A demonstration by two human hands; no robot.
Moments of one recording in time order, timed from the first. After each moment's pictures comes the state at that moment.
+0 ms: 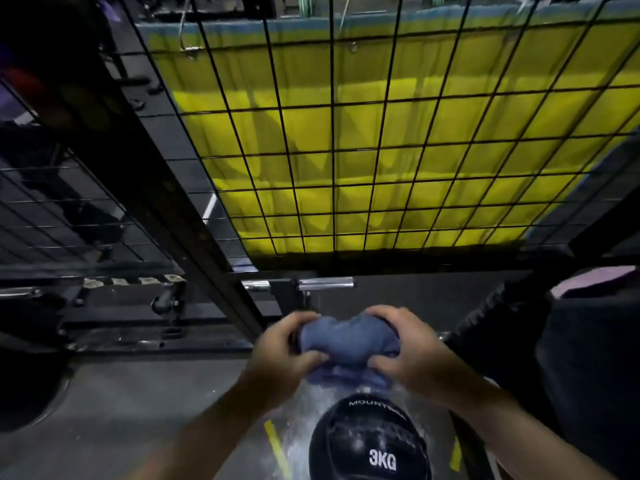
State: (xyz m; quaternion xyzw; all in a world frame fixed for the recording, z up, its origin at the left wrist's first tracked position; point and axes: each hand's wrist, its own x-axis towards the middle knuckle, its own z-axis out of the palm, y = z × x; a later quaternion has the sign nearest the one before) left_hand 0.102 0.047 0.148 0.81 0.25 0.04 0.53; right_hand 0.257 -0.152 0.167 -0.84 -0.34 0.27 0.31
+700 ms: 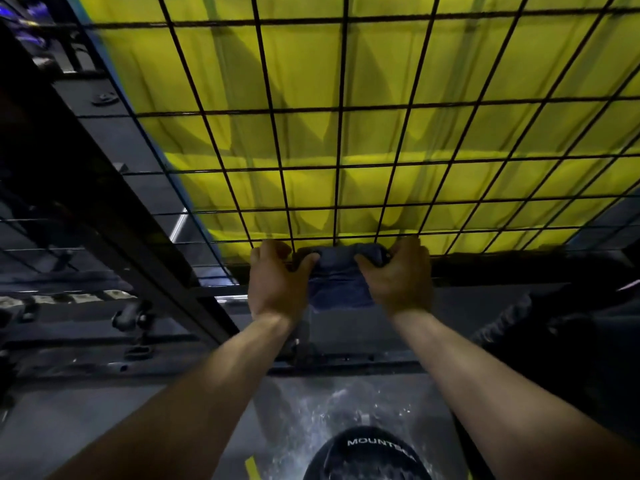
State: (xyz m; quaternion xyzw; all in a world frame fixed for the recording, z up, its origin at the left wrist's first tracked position) left_hand 0.254 0.127 0.080 0.79 0.41 0.25 0.39; right_hand 0.362 -0.014 0.083 -0.91 -0.08 0.03 0.41
